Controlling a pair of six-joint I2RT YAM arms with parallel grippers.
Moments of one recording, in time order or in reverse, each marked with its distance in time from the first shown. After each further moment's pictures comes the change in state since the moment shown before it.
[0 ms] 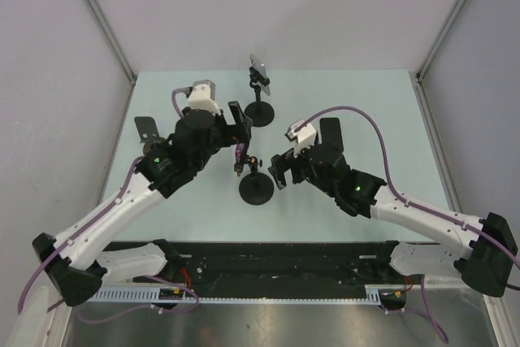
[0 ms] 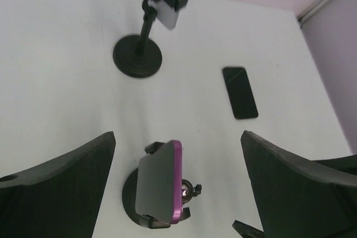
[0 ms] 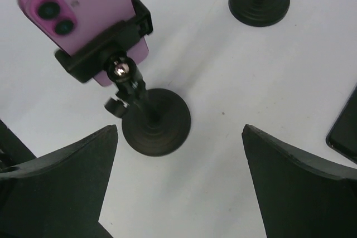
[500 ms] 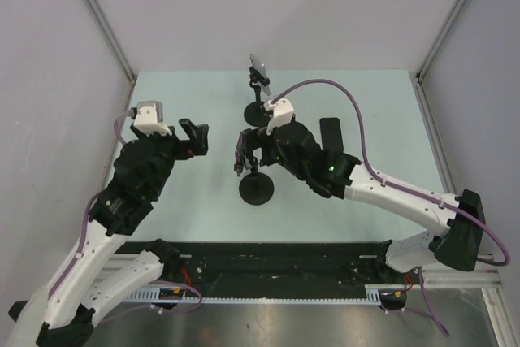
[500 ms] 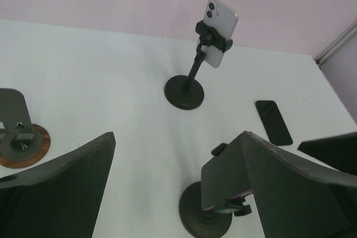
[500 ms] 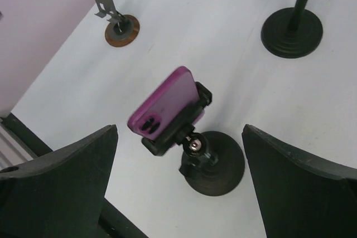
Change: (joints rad) left arm 0.191 -0.394 -0.161 0.031 0.049 0.211; right arm 0.105 0.233 0.388 -0.118 0.144 0.211
